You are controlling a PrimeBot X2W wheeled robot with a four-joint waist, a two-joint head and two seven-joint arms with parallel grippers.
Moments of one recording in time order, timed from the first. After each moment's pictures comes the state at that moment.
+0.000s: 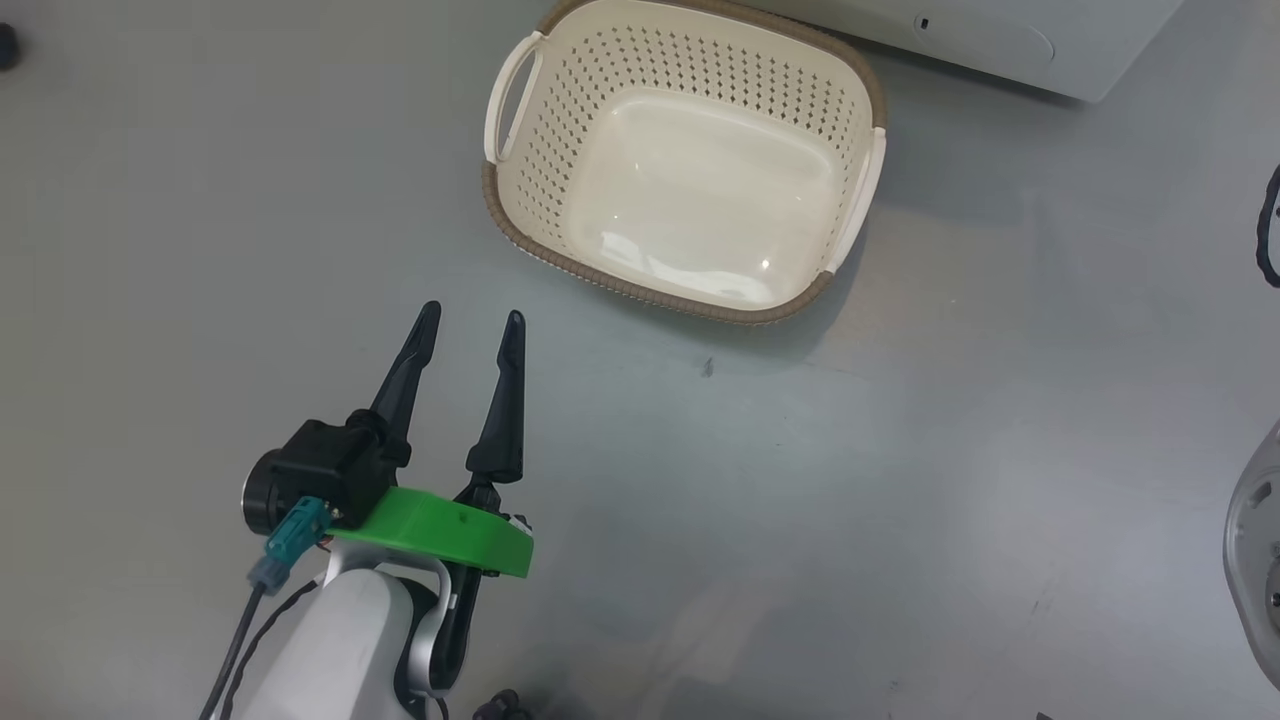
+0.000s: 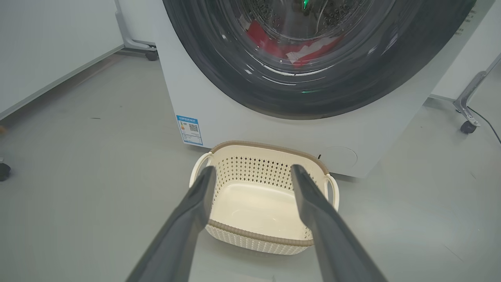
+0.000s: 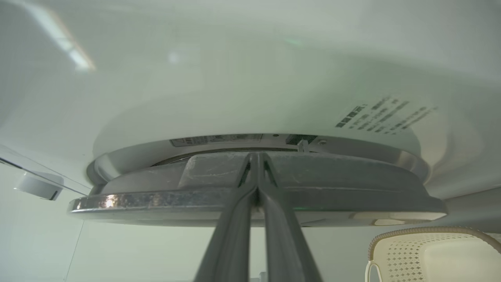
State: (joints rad) left arm -0.29 0.03 -0.41 0.14 -0.49 0.08 -0.25; right arm -1.13 -0.14 -0.17 0.41 1.24 -0.12 0.41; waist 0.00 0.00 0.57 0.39
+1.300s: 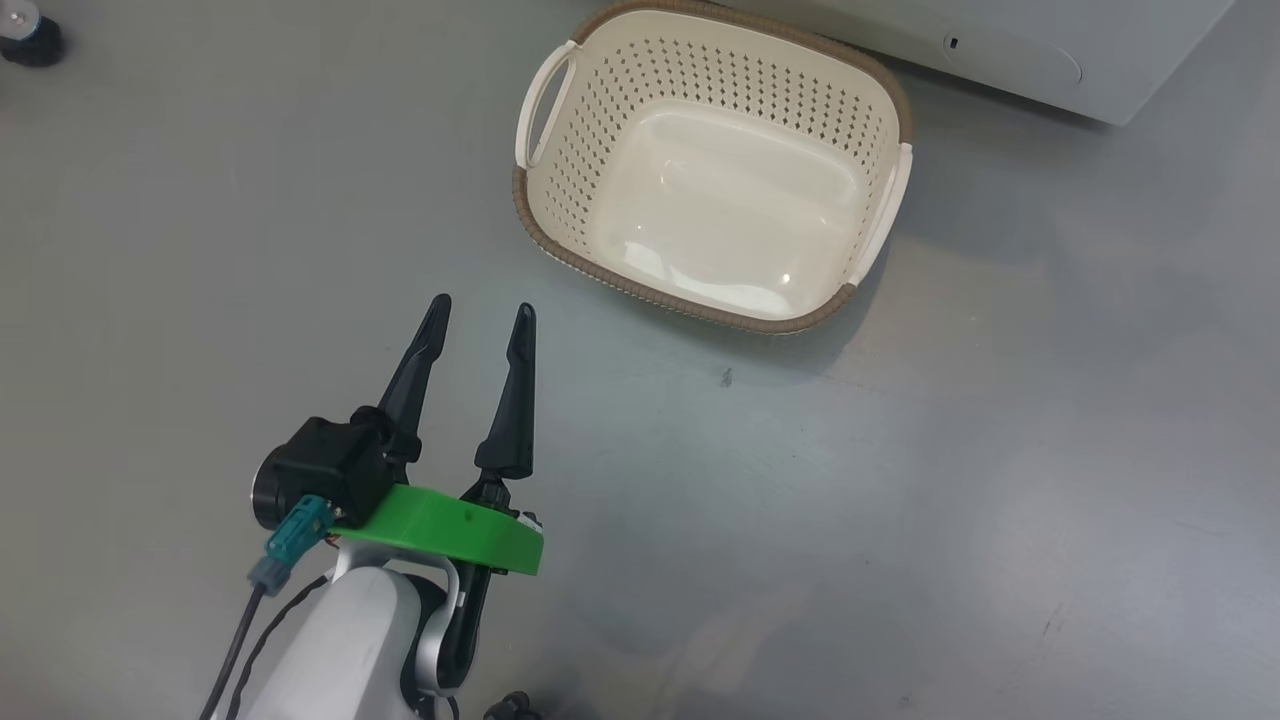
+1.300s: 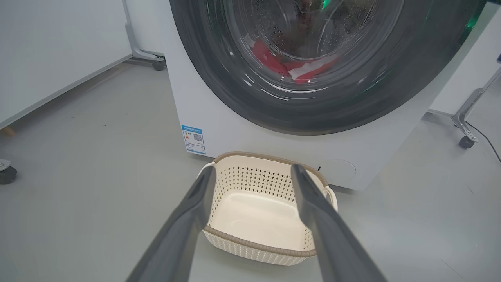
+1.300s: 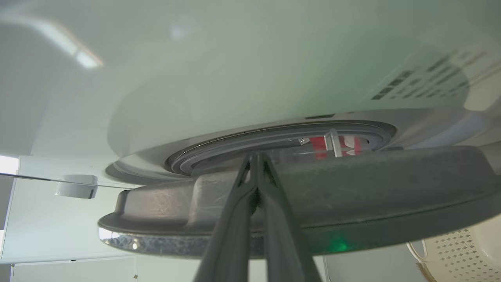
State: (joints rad) left arm -0.29 0.03 -0.42 0.11 -0.52 0.08 -0.25; right arm -1.28 -0.20 -0.23 0.70 1.35 -0.13 0.60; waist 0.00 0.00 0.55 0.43
